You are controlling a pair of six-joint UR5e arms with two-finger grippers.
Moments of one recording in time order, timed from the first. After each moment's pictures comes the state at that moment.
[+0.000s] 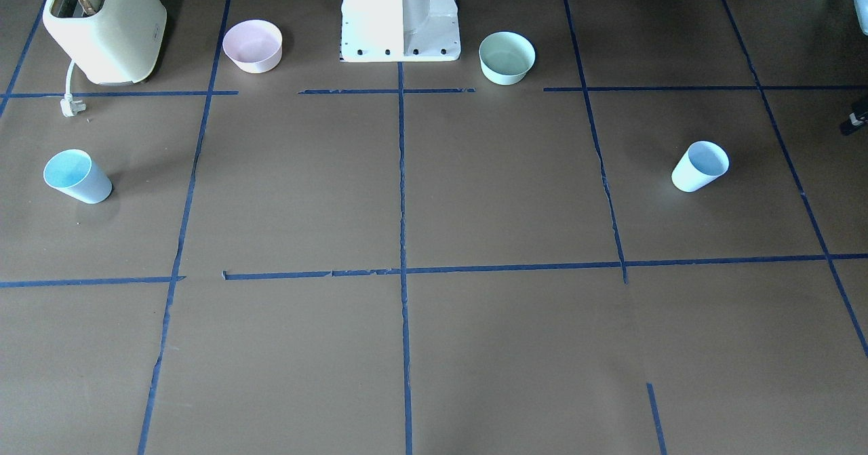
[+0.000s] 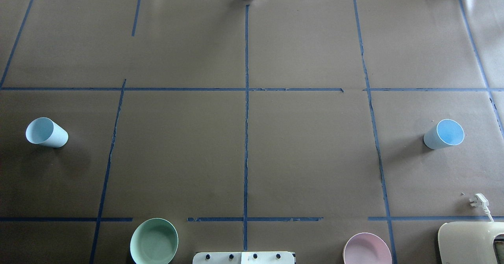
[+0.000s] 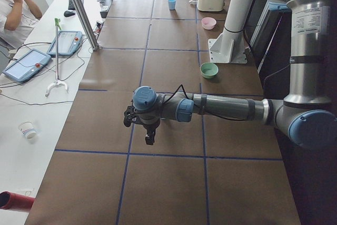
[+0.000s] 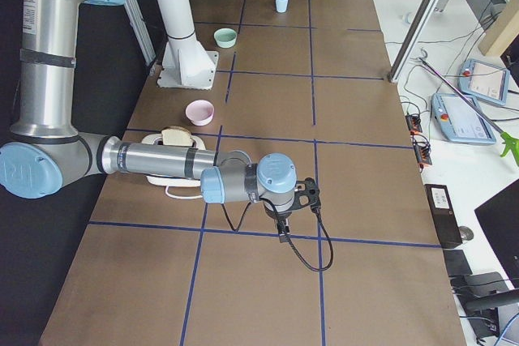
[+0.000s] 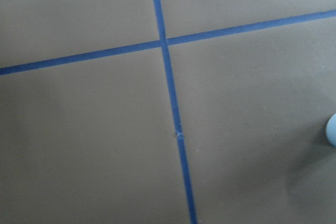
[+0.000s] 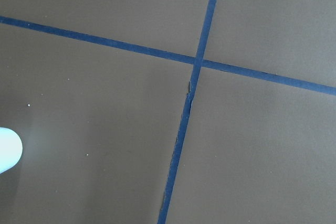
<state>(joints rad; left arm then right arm) -1.41 -1.49 -1.72 -1.69 -2.44 -0.19 1.56 -1.71 1.65 -1.38 2.40 -0.12</state>
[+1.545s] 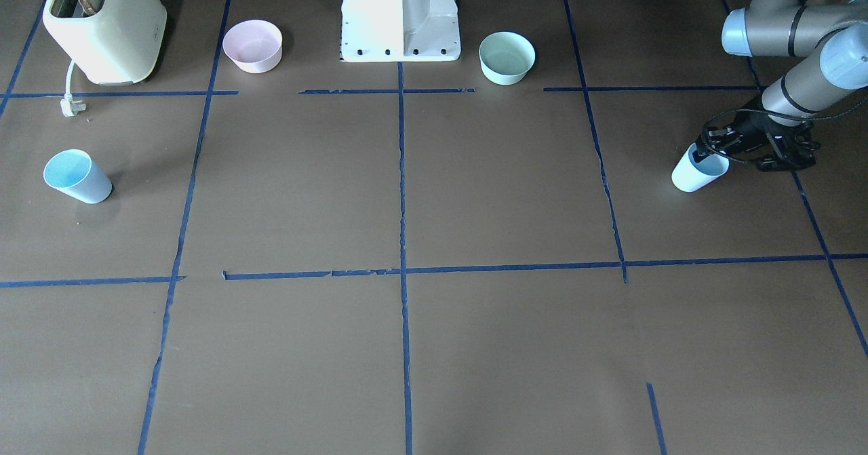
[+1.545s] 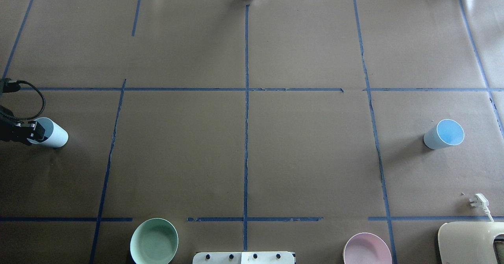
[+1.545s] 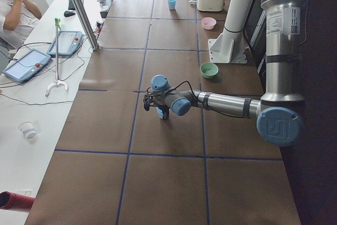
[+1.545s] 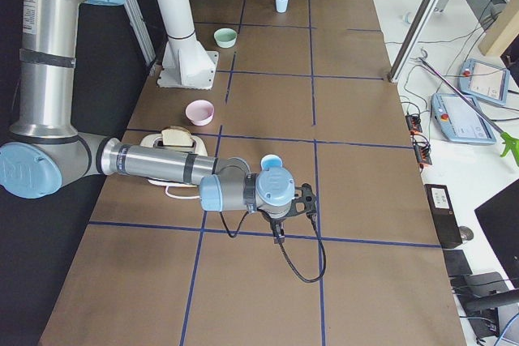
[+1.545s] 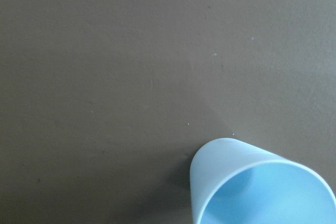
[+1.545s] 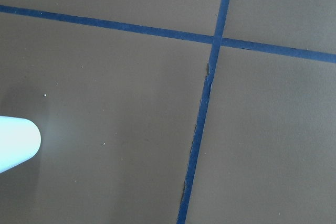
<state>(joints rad) -0.97 -1.50 -1.69 -2.06 -2.31 -0.83 1.56 -1.72 1.59 -1.37 2.50 -0.12</state>
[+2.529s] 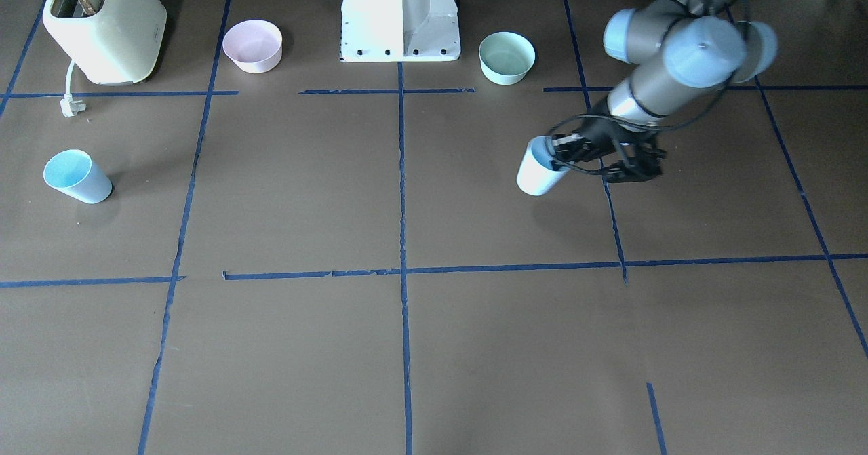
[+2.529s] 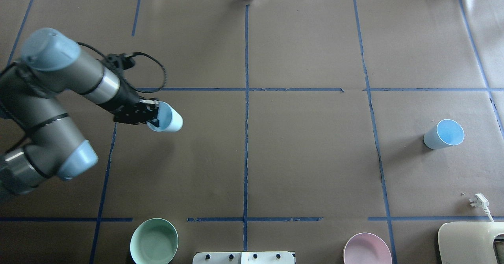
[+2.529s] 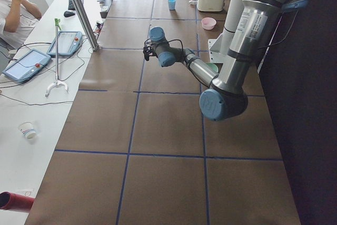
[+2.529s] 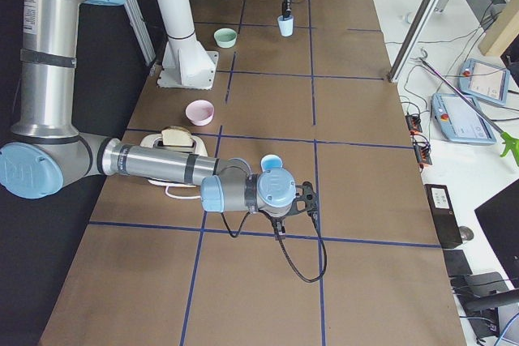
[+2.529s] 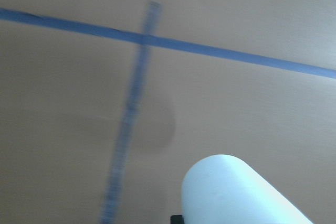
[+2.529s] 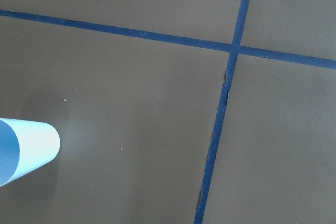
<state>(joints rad) -0.70 -2.03 -1.72 -1.88 -2.23 -1.36 1.56 -1.71 1.60 -1.37 2.54 -0.12</state>
